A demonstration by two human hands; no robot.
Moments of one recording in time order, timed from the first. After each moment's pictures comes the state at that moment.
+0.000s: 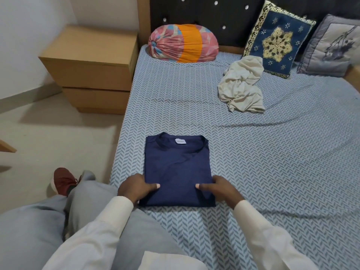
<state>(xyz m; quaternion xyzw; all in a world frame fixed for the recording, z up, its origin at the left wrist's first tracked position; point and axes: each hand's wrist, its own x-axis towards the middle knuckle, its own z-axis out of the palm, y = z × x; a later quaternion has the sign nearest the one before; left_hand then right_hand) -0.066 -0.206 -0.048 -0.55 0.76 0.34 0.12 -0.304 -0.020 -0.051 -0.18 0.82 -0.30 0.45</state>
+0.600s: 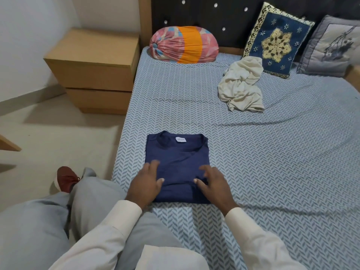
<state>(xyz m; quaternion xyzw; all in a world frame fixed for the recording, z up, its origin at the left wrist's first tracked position) -0.071 -0.168 -0.031 -0.40 0.87 0.27 -0.07 -0.271 -0.013 -0.047 -0.43 0.85 -0.26 0.16</state>
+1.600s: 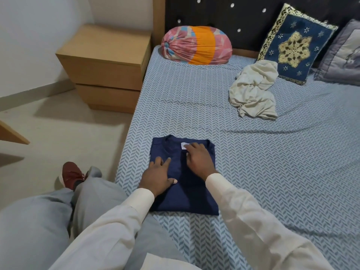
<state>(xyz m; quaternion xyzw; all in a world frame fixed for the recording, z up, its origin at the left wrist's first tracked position) -0.117 -0.201 -0.051 -0.41 0.88 0.21 0.06 -0.299 -0.150 -0.051 -0.57 0.81 -0.12 0.07</state>
